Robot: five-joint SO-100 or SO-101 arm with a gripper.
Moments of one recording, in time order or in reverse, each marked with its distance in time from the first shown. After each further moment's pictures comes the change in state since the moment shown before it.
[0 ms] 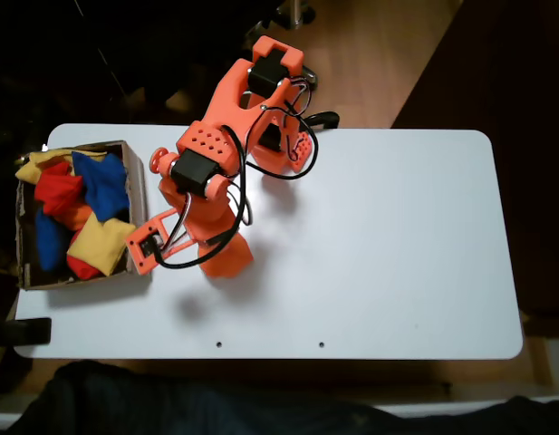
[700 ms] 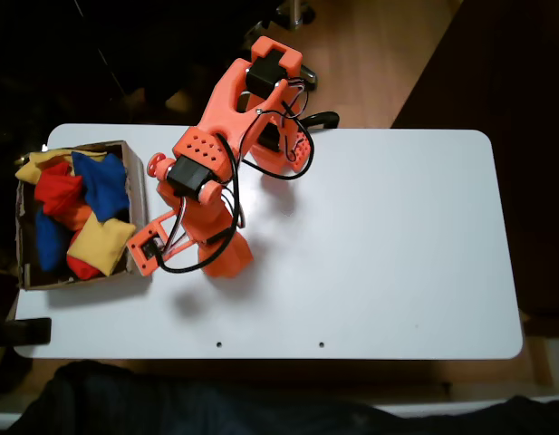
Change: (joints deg) arm 2.5 -0.4 5.0 -3.0 -5.0
